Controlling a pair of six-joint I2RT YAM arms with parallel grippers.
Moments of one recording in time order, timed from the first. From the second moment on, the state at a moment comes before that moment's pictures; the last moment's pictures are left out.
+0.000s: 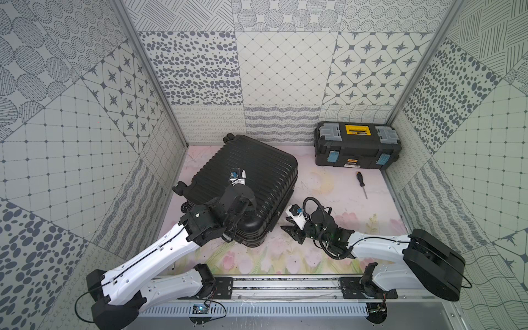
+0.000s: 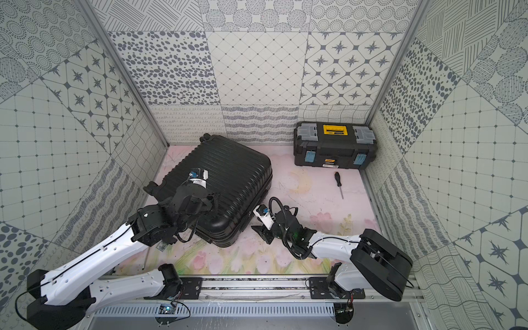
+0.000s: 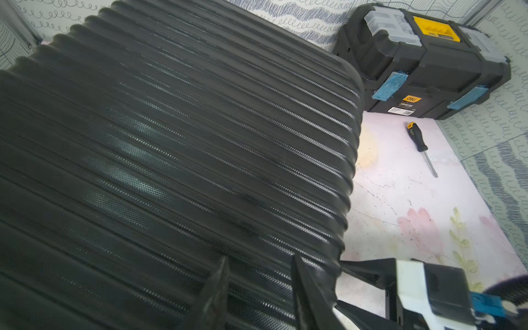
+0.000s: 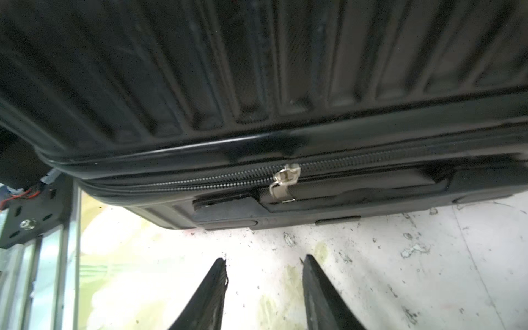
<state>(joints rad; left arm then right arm) -0.91 0.98 1.10 -0.81 -0.49 -0.62 0.90 1.37 0.42 0.51 -0.16 0.02</state>
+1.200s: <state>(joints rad) -0.94 1.12 1.05 -0.74 -0.45 -0.78 0.72 1.49 0.57 0.47 -0.28 -0.02</state>
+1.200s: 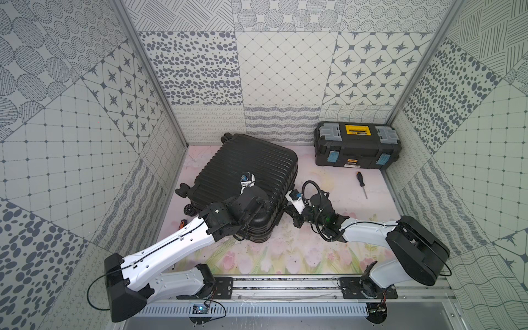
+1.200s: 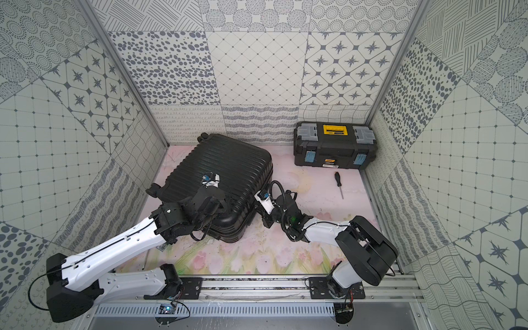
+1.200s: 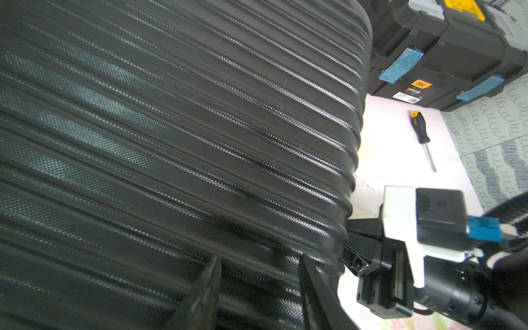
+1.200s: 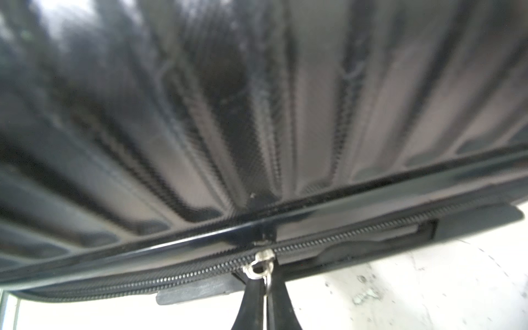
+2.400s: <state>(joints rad) -0.32 0.83 1.00 -1.08 -0.32 -0.82 0.54 1.45 0.70 0.20 -0.23 0.06</state>
